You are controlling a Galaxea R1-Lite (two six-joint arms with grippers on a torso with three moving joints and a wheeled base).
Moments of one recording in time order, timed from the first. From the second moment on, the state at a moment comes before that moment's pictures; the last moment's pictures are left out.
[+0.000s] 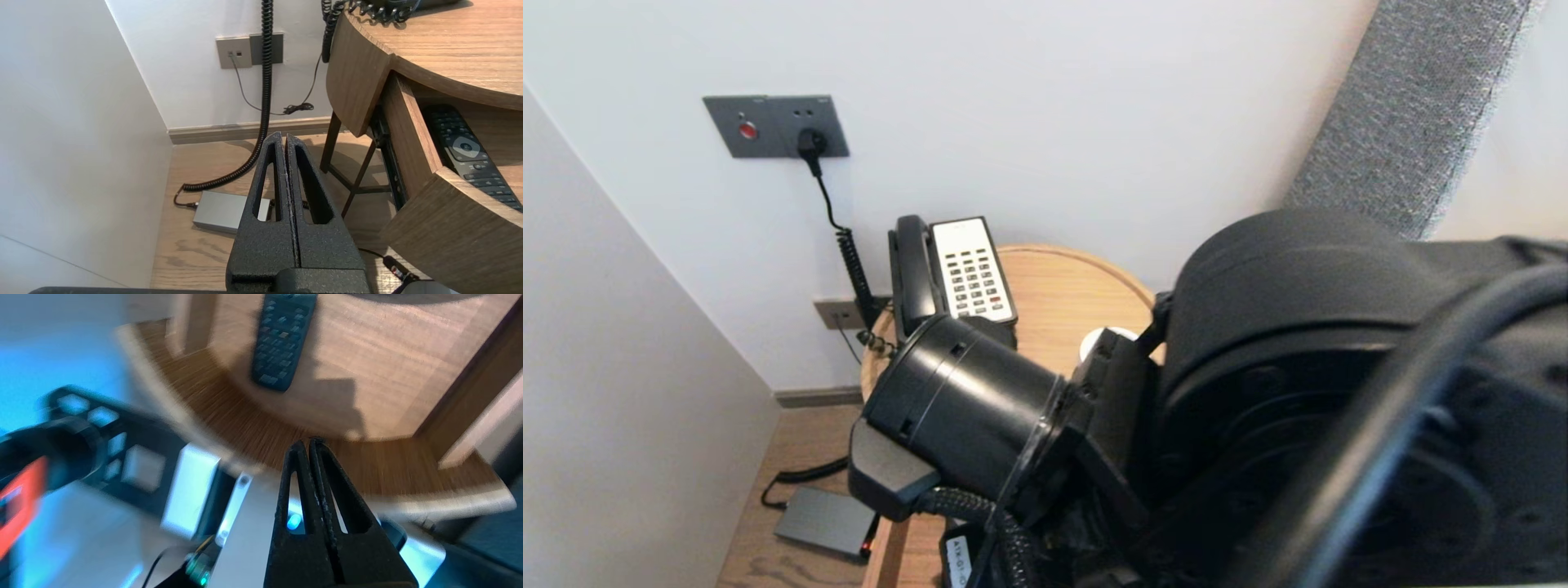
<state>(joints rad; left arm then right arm) 0.01 0.00 0.00 -0.03 -0.01 0.05 1.20 2.02 -1.92 0.99 -0.16 0.76</state>
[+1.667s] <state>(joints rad) 0.01 0.00 0.00 -0.03 -0.01 0.05 1.21 2.36 -1.93 0.68 -0.52 0.69</state>
